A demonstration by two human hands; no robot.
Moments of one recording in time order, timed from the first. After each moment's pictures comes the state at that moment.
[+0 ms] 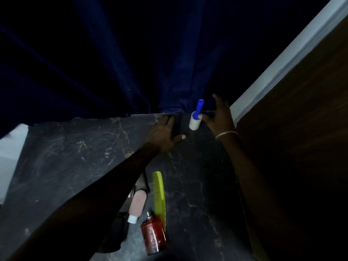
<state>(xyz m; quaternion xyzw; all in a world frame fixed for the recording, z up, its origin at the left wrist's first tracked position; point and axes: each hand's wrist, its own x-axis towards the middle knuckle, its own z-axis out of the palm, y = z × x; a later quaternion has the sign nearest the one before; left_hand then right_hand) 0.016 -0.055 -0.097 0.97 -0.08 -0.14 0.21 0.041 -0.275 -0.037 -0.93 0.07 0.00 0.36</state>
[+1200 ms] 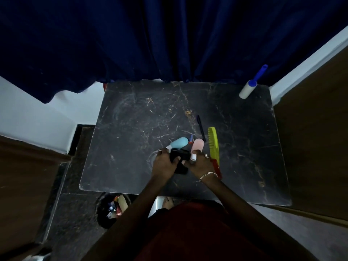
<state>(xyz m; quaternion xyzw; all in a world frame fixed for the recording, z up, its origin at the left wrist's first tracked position) -0.324 0.137 -0.085 0.89 0.20 -0.15 0.38 -0.302 -0.021 -0.077 -0.91 0.07 0.27 0.32</state>
